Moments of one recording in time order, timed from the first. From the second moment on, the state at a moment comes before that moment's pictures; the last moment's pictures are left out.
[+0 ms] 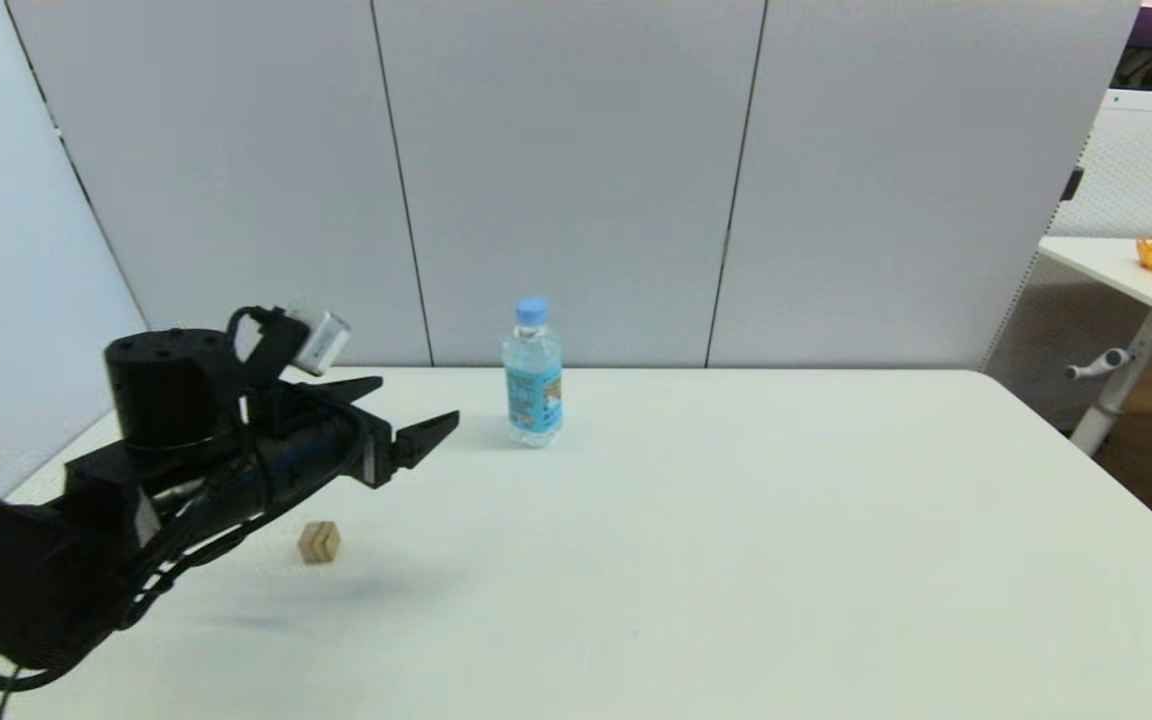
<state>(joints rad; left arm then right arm) -0.32 1.75 -0.57 -0.96 -0.24 0.07 -0.01 0.00 0.00 0.00 -0.01 -0.02</state>
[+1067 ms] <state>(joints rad) -0.44 2.21 -1.02 -1.12 -0.23 -0.02 -0.01 0.00 0.00 0.00 -0.01 -0.02</state>
